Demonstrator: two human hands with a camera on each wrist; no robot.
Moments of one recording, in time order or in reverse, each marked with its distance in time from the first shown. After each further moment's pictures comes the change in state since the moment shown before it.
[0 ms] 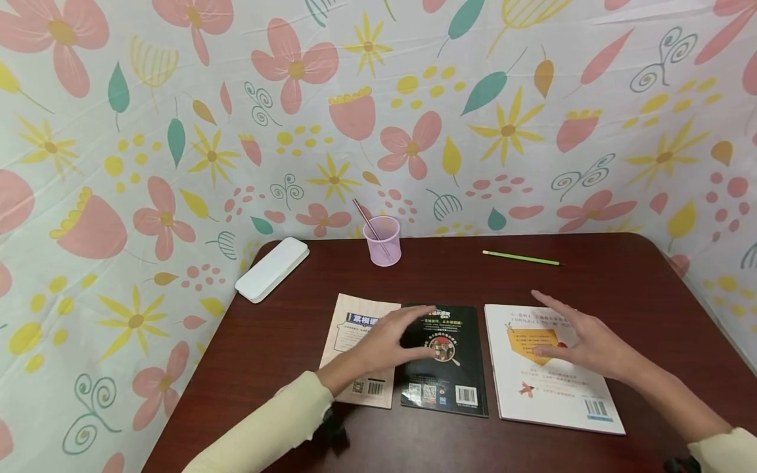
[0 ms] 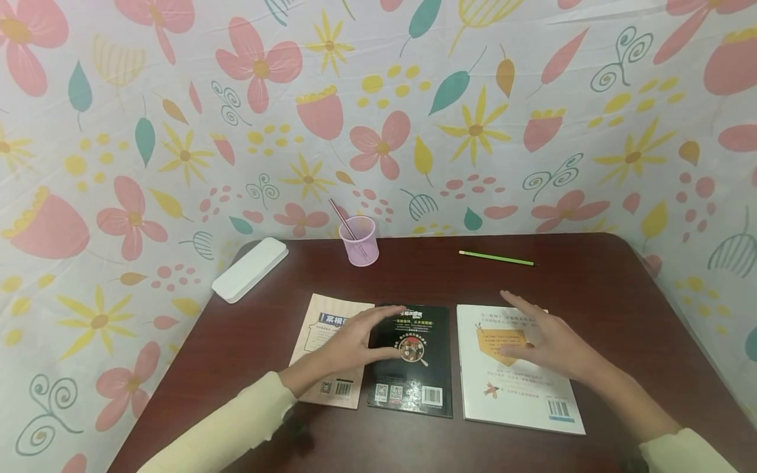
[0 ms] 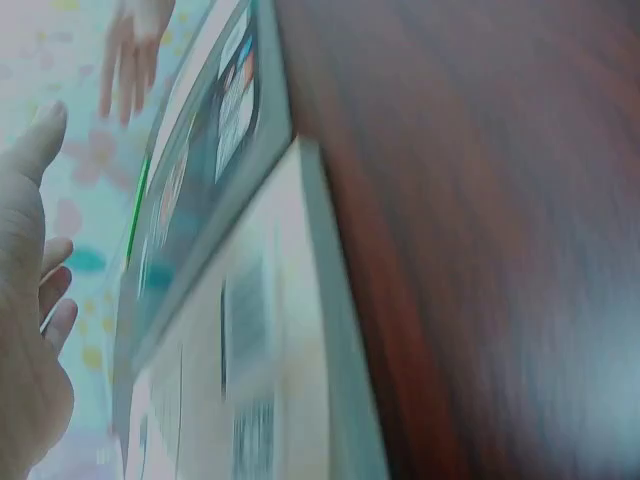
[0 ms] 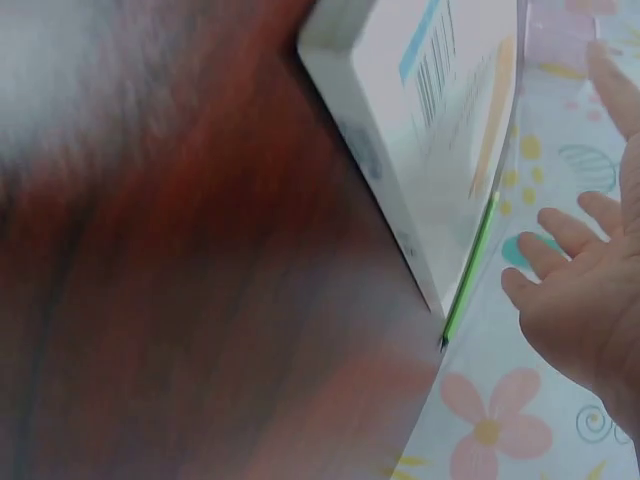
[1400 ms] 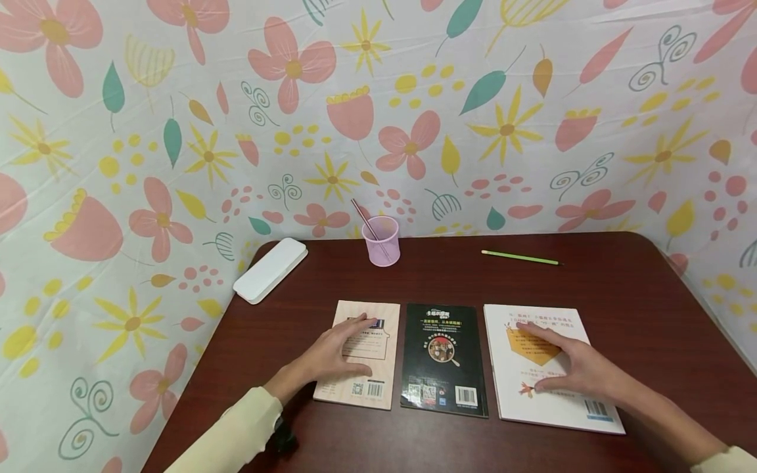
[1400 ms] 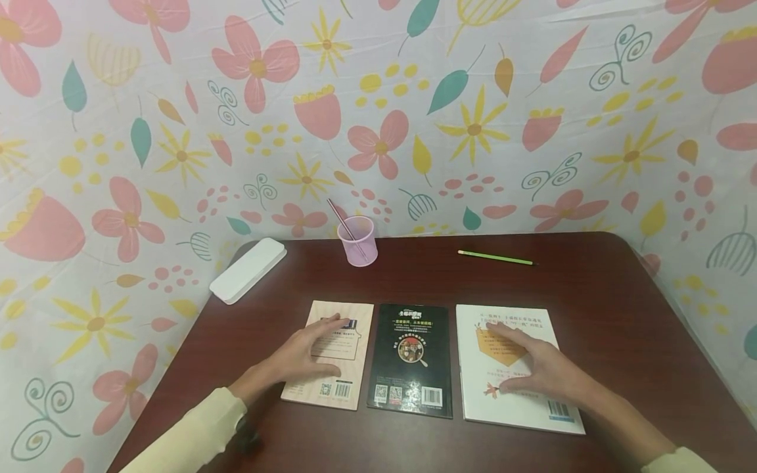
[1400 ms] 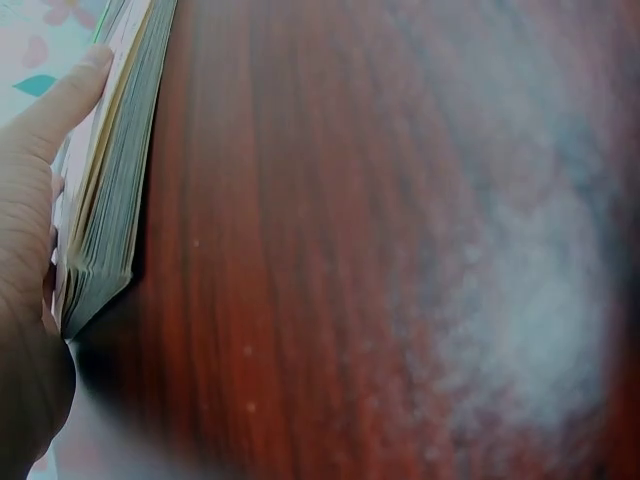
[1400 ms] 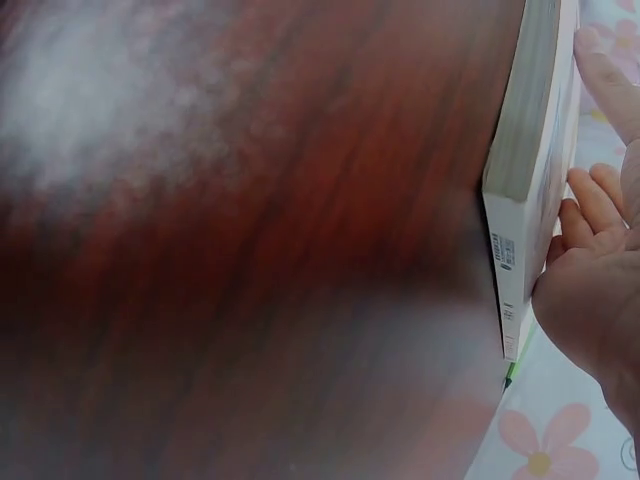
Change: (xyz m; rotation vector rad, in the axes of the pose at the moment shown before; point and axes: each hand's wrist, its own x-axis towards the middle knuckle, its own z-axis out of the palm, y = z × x) left_hand -0.080 -0.081 -0.027 0.040 -0.032 -0.137; right_hand -0.023 0.004 0.035 0.067 -0.020 -0.080
